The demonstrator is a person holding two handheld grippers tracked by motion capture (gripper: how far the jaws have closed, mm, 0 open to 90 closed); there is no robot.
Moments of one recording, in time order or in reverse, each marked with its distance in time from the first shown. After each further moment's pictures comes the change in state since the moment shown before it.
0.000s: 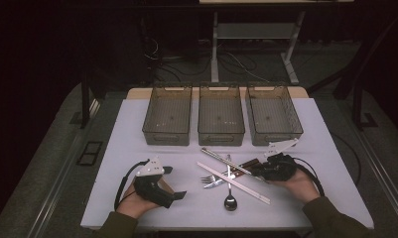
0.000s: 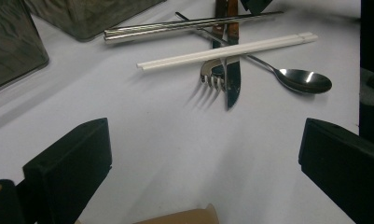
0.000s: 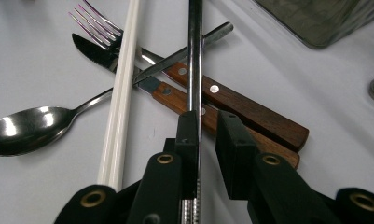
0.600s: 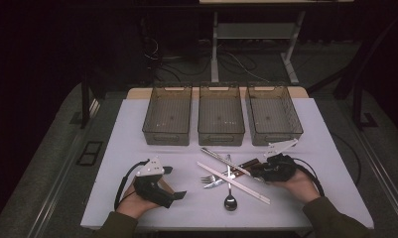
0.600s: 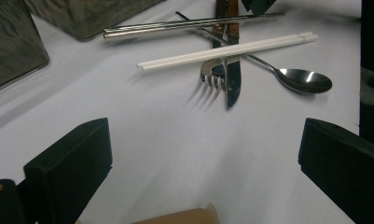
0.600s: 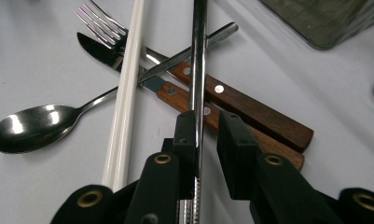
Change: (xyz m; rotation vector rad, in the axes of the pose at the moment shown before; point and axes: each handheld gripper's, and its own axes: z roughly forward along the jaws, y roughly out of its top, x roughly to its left) left arm 0.000 0.000 0.000 0.002 0.001 0.000; right arm 0.002 0.000 0.001 0.011 0.006 -0.012
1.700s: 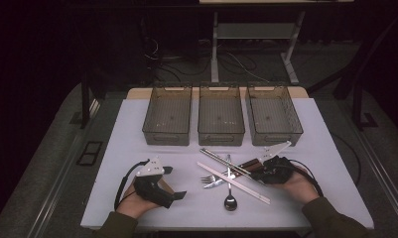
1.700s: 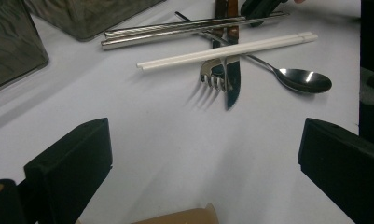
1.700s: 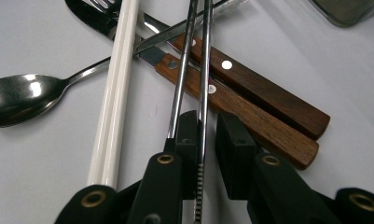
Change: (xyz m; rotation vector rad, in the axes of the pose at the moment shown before) left arm 0.000 0.000 0.000 -0.001 0.000 0.000; right arm 0.003 -0.001 0.009 0.087 -0.016 -0.046
